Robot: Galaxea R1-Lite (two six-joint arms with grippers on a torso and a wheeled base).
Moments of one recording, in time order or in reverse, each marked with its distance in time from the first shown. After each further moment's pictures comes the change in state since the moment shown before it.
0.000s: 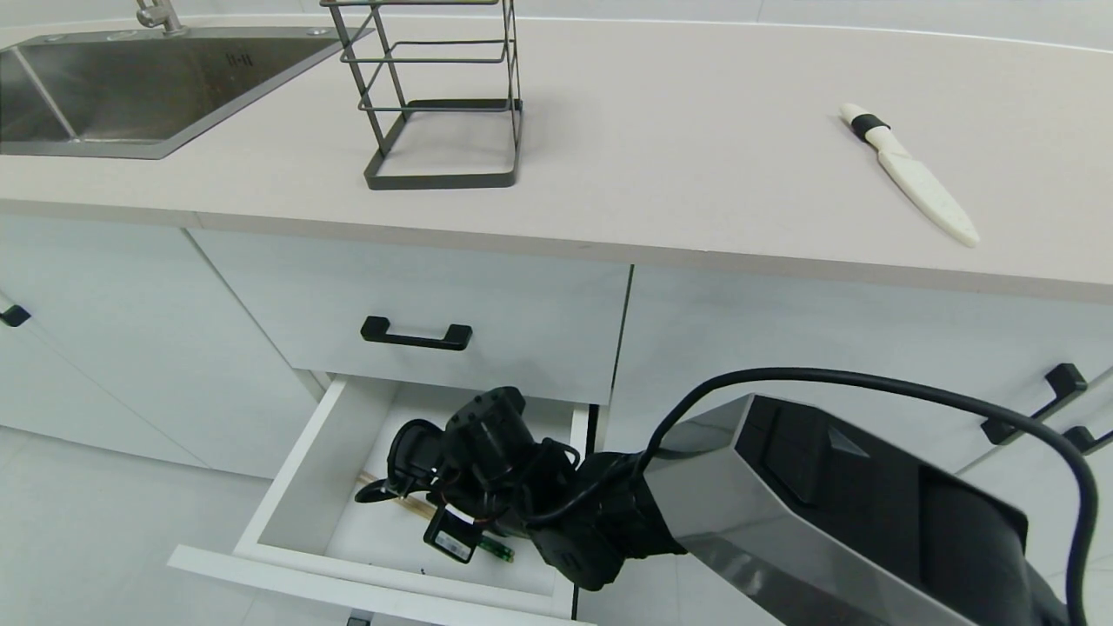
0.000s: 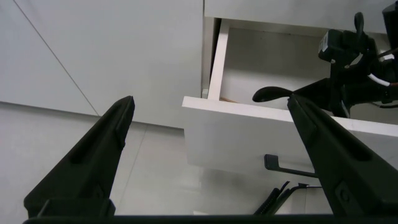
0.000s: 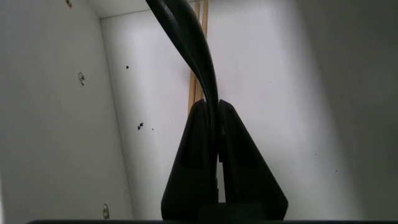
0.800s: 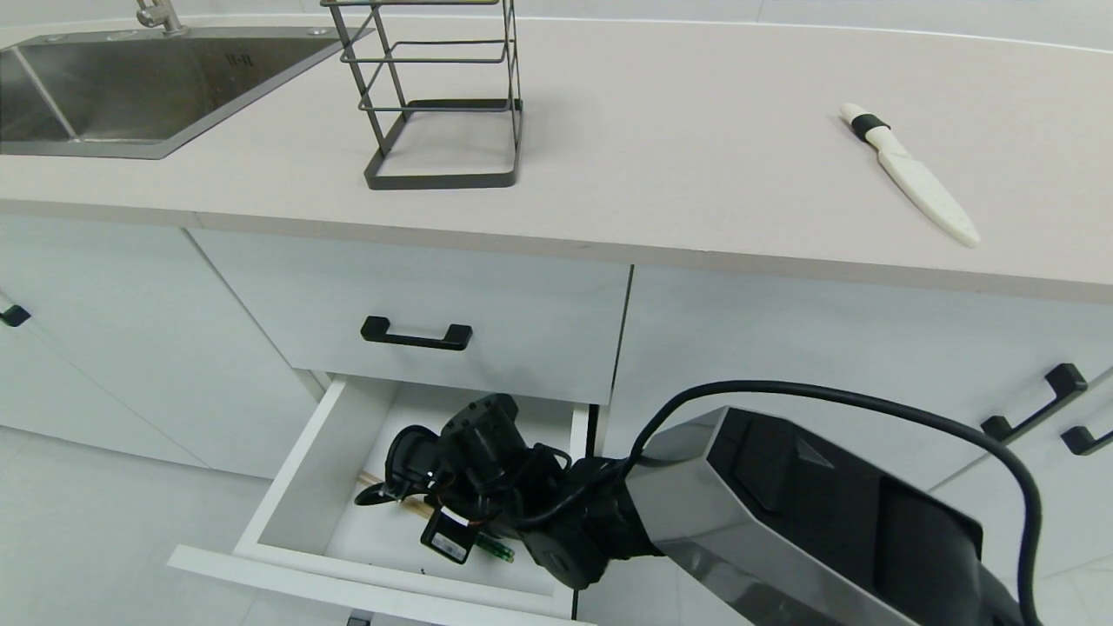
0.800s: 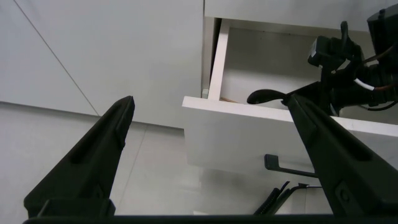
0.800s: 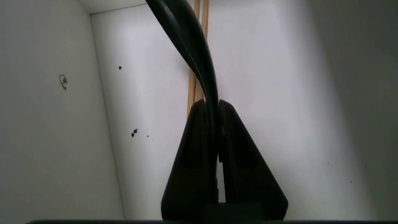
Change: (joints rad) left arm 0.000 0.000 0.000 0.000 0.000 0.000; right arm -0.003 0.063 -0.069 0.012 0.001 -0.002
